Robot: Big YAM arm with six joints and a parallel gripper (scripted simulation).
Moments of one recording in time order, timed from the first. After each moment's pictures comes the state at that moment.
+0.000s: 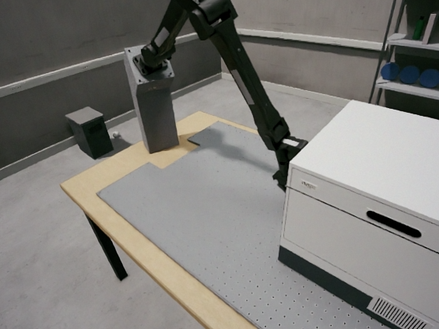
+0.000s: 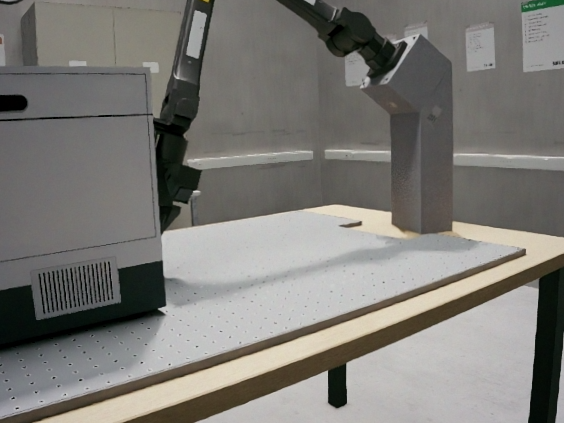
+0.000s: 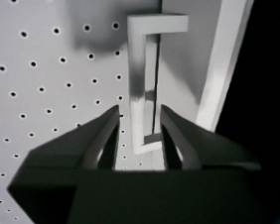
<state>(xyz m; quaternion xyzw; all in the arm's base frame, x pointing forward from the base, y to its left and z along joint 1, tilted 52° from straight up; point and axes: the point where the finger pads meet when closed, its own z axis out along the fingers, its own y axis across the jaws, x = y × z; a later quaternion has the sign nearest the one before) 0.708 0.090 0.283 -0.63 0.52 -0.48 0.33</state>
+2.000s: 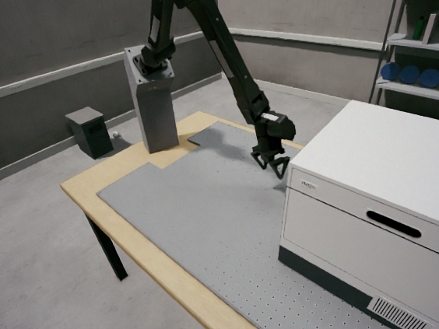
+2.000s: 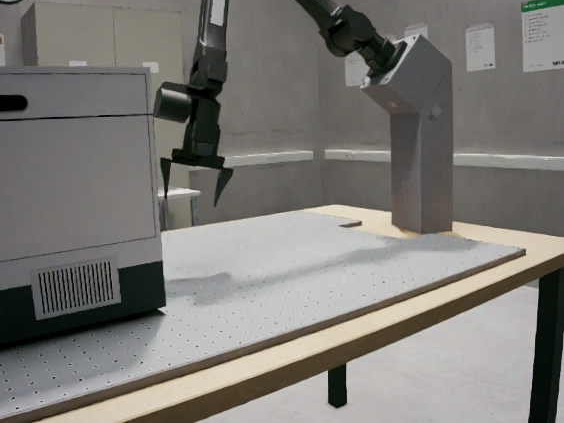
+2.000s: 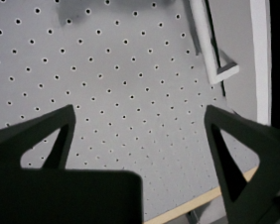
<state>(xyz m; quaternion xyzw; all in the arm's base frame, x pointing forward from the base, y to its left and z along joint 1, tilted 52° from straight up) 0.600 0.080 0.251 -0.53 0.65 -0.39 0.38</state>
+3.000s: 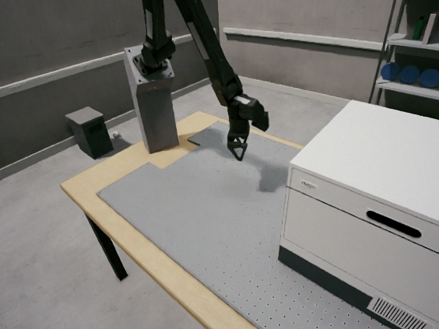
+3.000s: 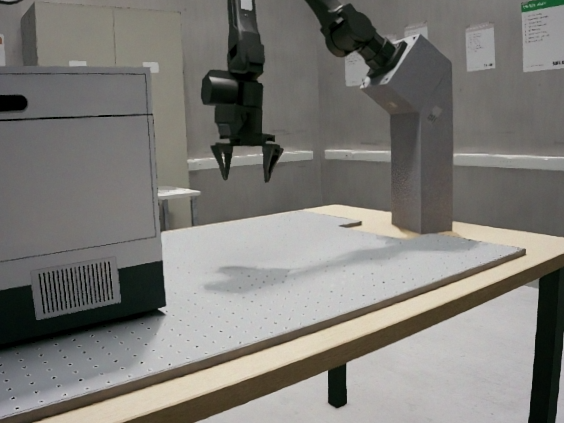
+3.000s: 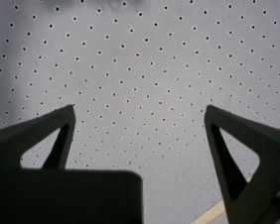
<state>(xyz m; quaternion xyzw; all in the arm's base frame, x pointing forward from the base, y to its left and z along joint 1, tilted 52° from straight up) 0.492 0.056 0.173 -0.30 0.82 -0.24 0.42</state>
